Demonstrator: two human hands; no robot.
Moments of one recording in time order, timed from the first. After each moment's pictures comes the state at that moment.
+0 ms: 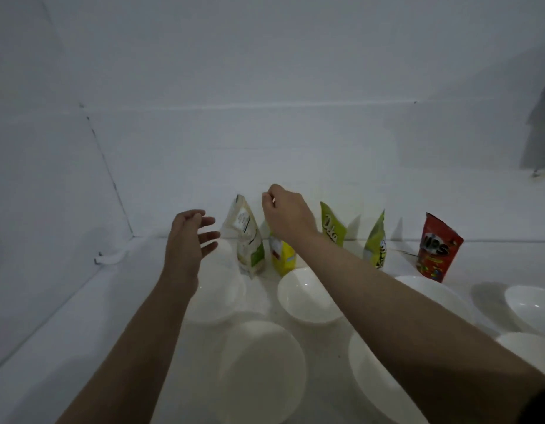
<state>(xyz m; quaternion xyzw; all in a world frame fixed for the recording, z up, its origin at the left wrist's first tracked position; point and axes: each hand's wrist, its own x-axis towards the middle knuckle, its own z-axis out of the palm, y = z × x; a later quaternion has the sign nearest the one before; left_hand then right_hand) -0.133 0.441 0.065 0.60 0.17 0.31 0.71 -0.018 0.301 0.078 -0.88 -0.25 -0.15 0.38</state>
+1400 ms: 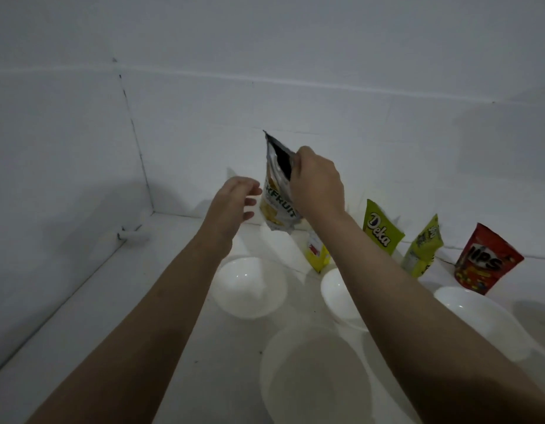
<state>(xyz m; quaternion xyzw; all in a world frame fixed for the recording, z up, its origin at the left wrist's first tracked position) -0.100 0.516 0.084 0.67 0.11 0.21 0.70 -0.029 0.393 0.113 -0.89 -0.21 -0.29 0.29</state>
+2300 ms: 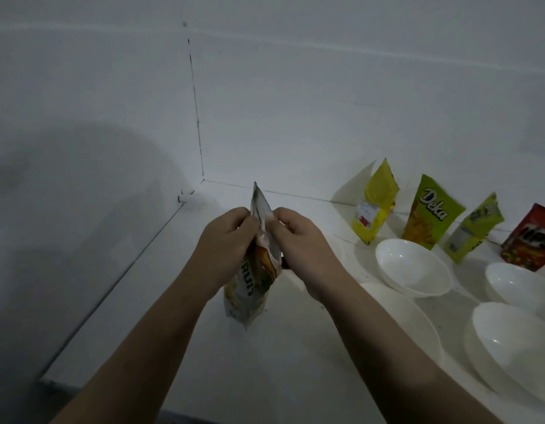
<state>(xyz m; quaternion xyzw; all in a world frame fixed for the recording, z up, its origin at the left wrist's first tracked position) -0.265 0.592 0.043 0.81 0.14 0.19 0.54 -0.211 0.471 0.046 -0.79 -0.23 0.11 0.56</state>
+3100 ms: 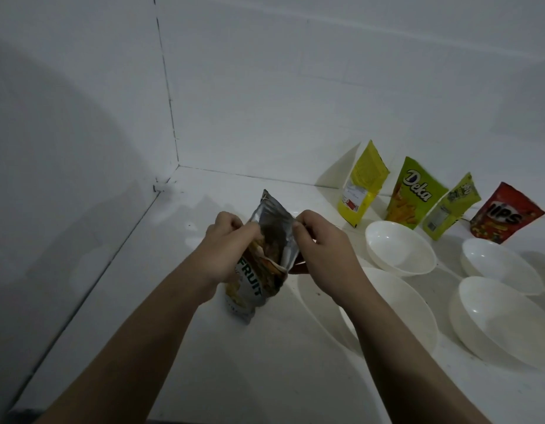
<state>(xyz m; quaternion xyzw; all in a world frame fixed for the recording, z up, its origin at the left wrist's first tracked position) -0.250 0.615 0.022 0.77 0.20 -0.02 0.61 -0.211 0.457 0.026 -0.85 -0.16 0.05 0.50</state>
